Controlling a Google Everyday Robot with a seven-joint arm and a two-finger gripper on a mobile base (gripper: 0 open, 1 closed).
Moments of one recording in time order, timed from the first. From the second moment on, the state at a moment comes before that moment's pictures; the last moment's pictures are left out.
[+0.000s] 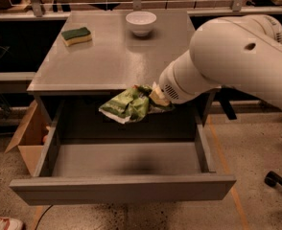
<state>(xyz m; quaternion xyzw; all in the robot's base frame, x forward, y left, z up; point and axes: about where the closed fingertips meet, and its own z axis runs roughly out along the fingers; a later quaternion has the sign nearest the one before) 0.534 -0.047 0.874 -0.41 0.85 0.05 0.33</state>
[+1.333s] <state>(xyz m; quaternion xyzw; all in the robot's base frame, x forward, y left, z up) 0.538 -0.039 0.746 -0.39 0.88 0.06 0.25</state>
